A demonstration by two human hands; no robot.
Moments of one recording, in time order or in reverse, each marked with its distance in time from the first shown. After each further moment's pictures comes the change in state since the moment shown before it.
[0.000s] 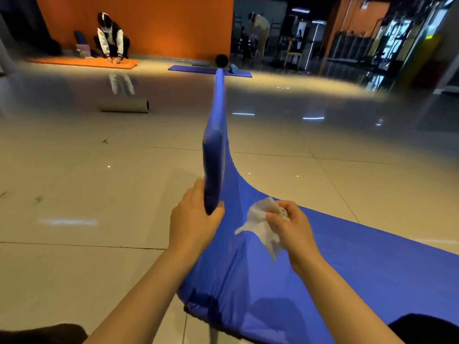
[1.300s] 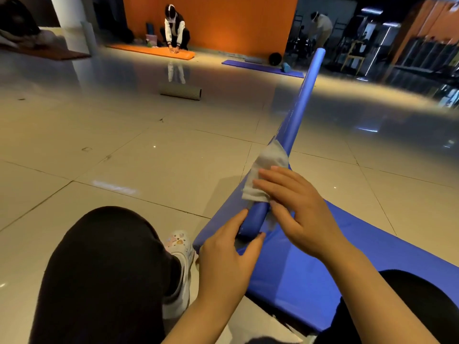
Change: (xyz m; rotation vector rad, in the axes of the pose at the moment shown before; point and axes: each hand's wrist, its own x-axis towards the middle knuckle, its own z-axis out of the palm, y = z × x) left_hand -0.169 0.012 -0.031 -0.281 0.176 -0.049; right_hand -0.069 -0.023 0.009 -0.632 -0.430 -1.125
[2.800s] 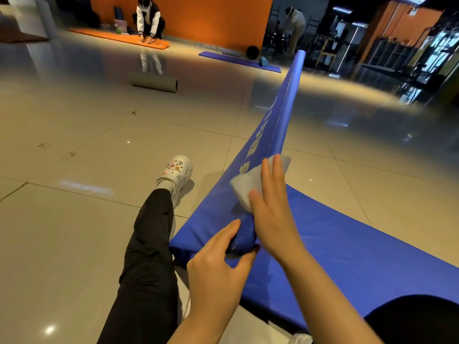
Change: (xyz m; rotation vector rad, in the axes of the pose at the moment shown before) left_hand 0.004 -0.043 0.032 0.020 0.056 0.082; right_hand 0.011 0.002 0.054 0.142 0.195 0.481
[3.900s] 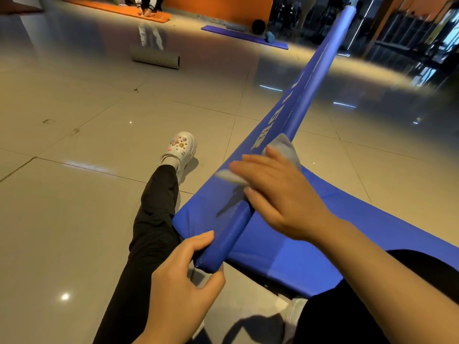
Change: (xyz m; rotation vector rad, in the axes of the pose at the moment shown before) left_hand -0.054 -0.017 -0.071 -0.007 -0.142 -0.110; right_hand -0.015 -0.015 -0.042 -0.390 -0.352 -0.634
